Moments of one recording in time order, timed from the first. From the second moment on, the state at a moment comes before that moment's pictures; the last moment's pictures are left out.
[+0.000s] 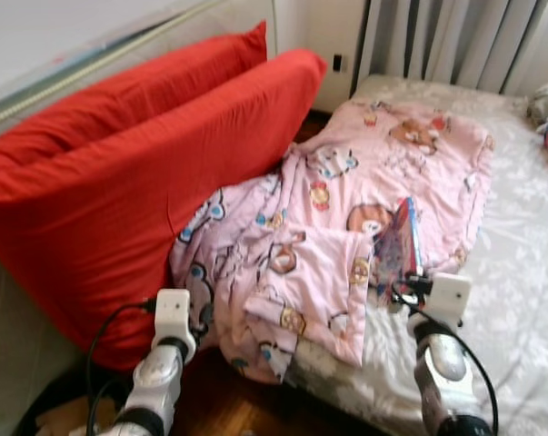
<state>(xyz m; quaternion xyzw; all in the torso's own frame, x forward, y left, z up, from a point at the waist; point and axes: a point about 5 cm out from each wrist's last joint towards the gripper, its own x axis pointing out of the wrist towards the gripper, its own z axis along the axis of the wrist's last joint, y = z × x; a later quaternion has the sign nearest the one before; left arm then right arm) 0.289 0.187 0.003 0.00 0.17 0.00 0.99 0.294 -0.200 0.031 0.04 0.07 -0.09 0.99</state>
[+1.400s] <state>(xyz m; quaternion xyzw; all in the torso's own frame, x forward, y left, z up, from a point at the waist) 0.318 0.173 0.026 -0.03 0.16 0.01 0.99 0.323 -0.204 0.047 0.01 0.10 -0.07 0.99</state>
